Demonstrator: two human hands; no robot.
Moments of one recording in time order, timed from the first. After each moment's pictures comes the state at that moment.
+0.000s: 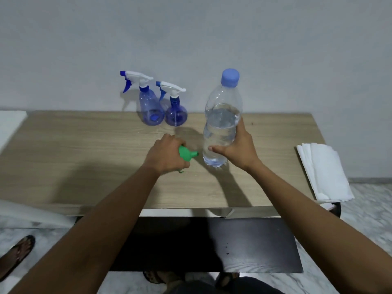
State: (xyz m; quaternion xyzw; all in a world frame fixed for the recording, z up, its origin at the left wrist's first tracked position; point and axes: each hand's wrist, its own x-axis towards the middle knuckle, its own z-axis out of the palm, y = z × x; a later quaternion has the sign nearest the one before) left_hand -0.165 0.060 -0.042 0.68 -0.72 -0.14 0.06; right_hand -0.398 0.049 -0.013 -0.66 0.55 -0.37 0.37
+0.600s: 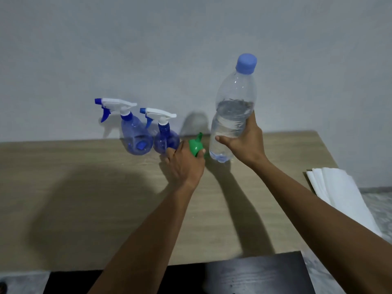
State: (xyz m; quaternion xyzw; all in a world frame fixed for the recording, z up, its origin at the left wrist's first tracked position) left_hand -0.244 -0.036 -0.067 0.82 -0.52 -0.12 0.22; right_hand -0.401 -0.068 -0.014 -0.62 0.60 -0.43 0.27
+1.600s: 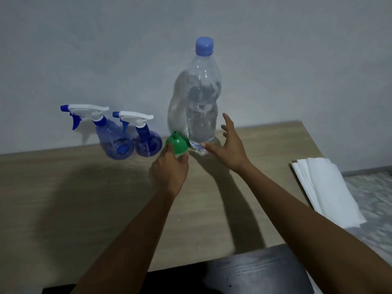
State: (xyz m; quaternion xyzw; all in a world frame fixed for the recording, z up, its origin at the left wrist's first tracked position) left_hand -0.247 -0.041 -0.089 0.78 -0.56 -0.15 0.23; right_hand -0.424 -0.071 -0.062 -0.60 0.60 -0.38 0.36
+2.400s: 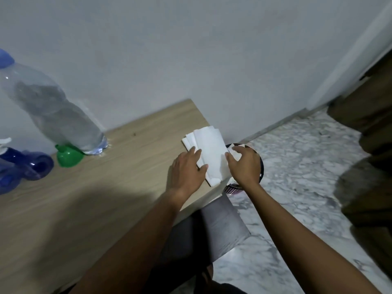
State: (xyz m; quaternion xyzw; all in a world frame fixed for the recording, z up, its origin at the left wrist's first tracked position) left_hand -0.548 0.056 -0.094 0.53 -0.82 -0.21 0.09; right_hand -0.718 0.115 -0.095 -0.37 0.85 -0.32 0.18
